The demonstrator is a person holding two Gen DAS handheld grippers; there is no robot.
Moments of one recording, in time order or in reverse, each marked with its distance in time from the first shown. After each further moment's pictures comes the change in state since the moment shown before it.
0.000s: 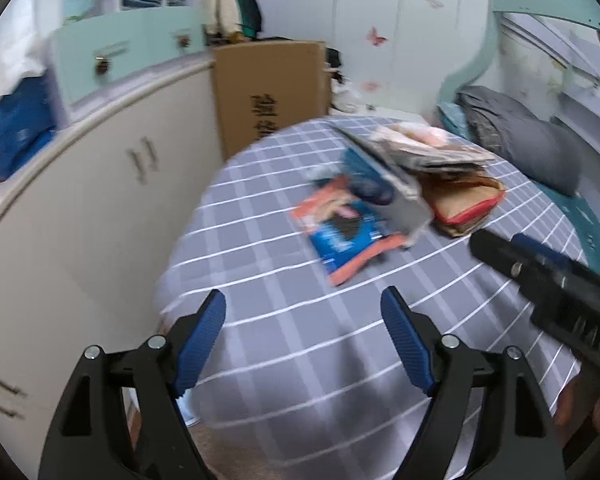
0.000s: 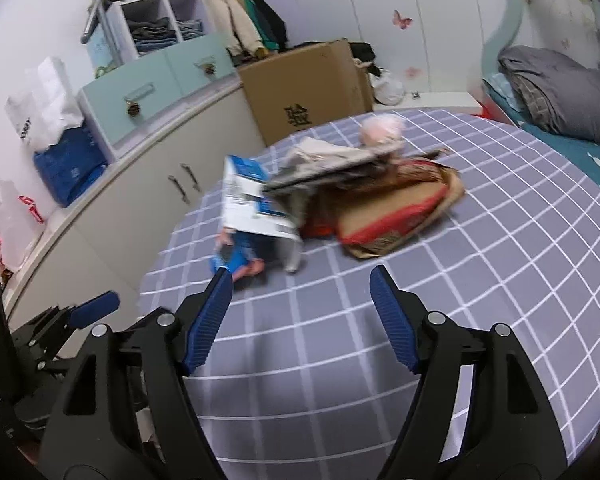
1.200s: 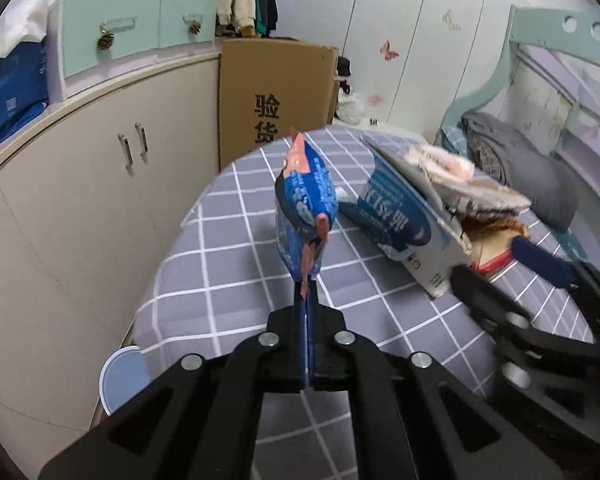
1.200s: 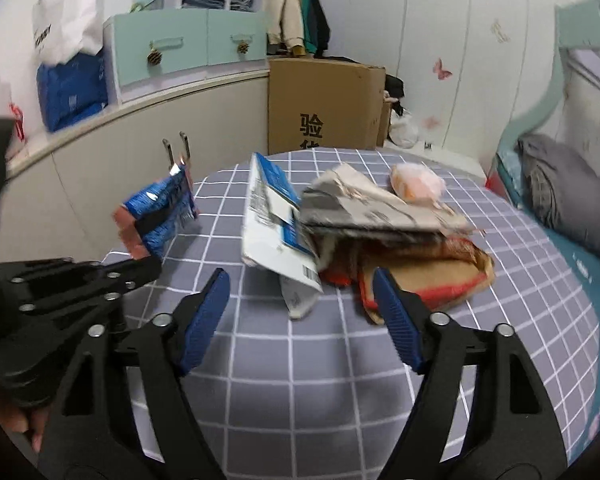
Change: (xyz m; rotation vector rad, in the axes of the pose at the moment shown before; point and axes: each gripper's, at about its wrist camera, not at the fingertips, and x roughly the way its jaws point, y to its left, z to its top) left arm 0.024 0.033 0.011 -0.116 -0.037 -0.057; right arm 0.036 0.050 0.005 -0.347 -0.033 -0.108
